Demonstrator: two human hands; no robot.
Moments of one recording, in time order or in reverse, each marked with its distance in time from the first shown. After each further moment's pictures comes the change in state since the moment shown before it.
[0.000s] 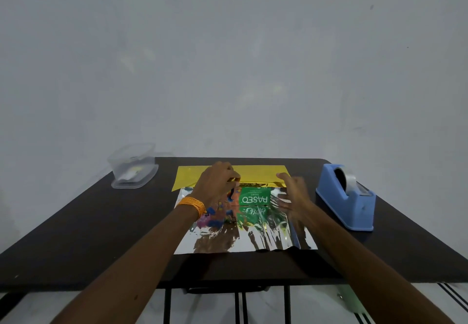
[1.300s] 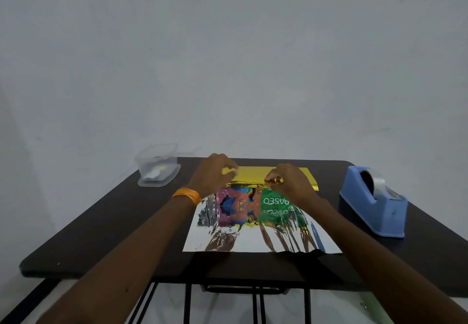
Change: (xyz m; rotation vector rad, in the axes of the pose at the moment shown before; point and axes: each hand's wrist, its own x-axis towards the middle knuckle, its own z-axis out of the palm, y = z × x) left_hand -0.025 -0.047 -0.044 -0.249 0.082 -0.105; right_hand -0.006 -0.022 0.041 -0.971 -0.215 -0.939
